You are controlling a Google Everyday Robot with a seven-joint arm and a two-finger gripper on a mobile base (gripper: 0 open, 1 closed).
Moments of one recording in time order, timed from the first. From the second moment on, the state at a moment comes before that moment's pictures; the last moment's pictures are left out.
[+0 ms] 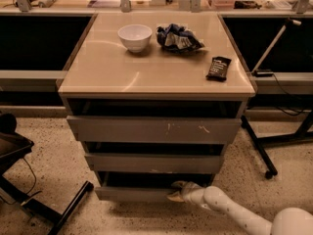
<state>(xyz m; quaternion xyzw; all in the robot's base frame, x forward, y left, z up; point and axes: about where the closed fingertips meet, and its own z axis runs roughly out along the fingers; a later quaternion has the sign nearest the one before) 0.605 -0.106 0.177 -0.48 0.75 0.12 0.44</state>
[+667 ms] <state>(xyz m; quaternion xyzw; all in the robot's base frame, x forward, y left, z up) 0.586 -0.109 0.174 -0.48 0.75 0.12 0.44</state>
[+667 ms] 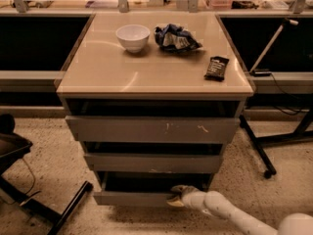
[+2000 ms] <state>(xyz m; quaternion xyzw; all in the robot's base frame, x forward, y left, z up) 0.567 -0.108 0.179 -0.48 0.76 0.12 0.43</state>
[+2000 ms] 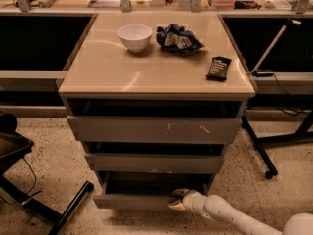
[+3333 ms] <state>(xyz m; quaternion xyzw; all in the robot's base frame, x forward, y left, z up) 0.533 -0.105 0.181 -0.49 0.75 0.13 0.43</state>
